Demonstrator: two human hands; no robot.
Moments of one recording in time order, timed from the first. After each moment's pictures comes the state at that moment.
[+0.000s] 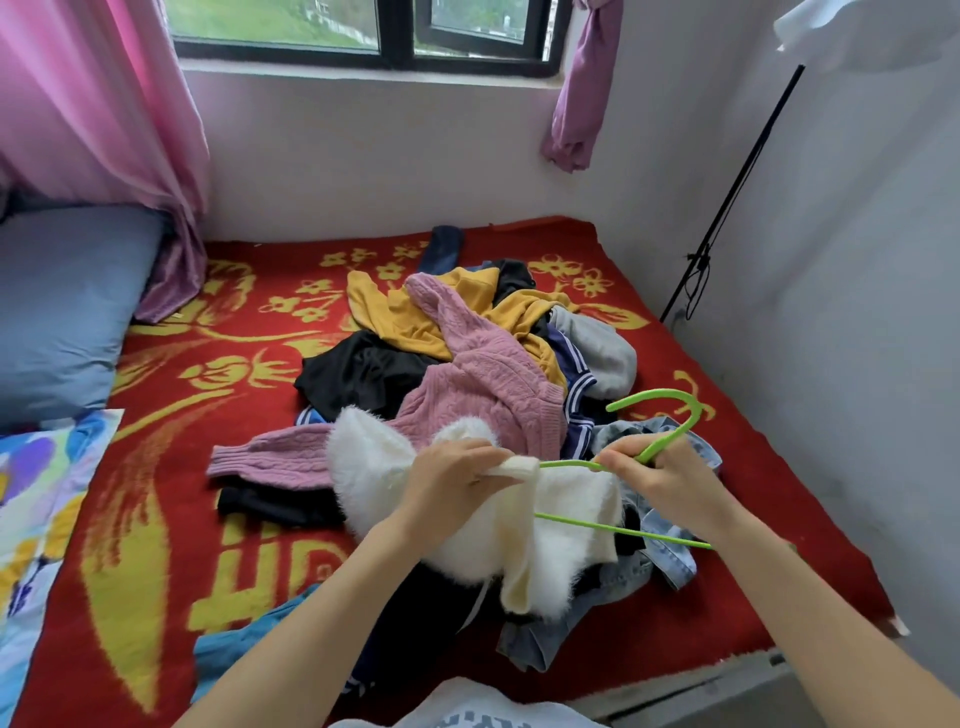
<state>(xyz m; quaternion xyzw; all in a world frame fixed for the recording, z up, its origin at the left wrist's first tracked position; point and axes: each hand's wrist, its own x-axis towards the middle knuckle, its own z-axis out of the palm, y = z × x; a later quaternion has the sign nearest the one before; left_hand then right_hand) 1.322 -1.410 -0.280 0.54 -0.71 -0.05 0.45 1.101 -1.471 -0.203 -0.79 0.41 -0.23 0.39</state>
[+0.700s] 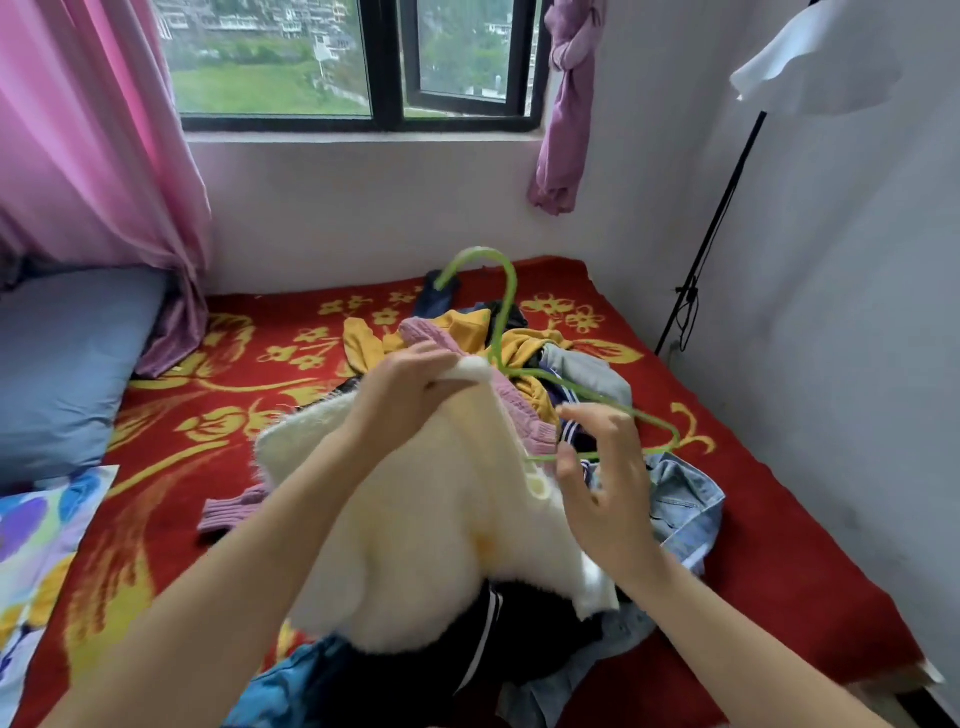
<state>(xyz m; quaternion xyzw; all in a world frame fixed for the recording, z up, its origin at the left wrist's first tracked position) 1.365 -1.470 -0.178 0.52 -0.73 0.06 0.44 1.148 -1.471 -0.211 -0.79 0.28 -0.54 0.11</state>
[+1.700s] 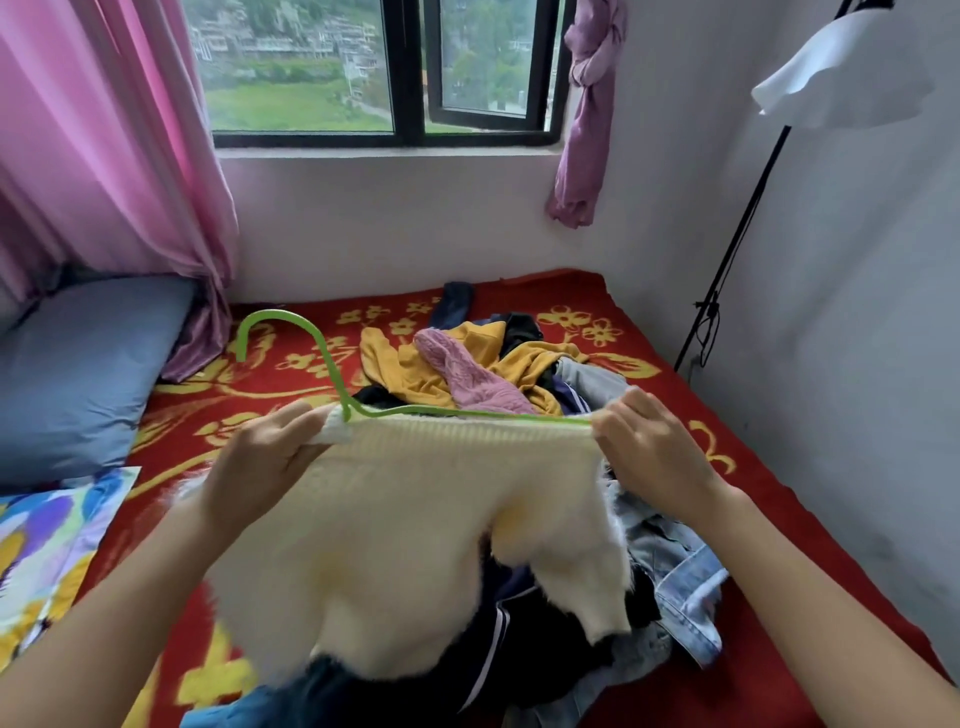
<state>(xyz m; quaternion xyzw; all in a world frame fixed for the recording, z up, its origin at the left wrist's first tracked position) 1.453 -1.395 -0.207 0.54 -0.74 0.17 0.37 1.109 -1.564 -0.204 -0.89 0.12 -0.39 -0.19</state>
